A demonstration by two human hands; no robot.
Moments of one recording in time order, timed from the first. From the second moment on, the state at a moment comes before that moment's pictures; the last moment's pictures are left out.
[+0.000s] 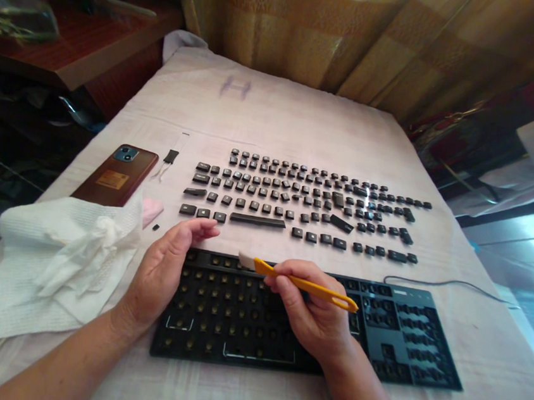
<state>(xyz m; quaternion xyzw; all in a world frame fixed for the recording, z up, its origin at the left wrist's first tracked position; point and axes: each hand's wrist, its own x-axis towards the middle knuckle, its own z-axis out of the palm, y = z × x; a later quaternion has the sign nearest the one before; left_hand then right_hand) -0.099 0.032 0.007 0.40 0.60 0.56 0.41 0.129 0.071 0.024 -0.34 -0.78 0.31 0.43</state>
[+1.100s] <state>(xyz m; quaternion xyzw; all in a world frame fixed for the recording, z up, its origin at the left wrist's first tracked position) -0.131 0.041 0.013 0.58 0.68 0.42 0.16 0.129 0.072 0.032 -0.33 -0.82 0.21 0.42</state>
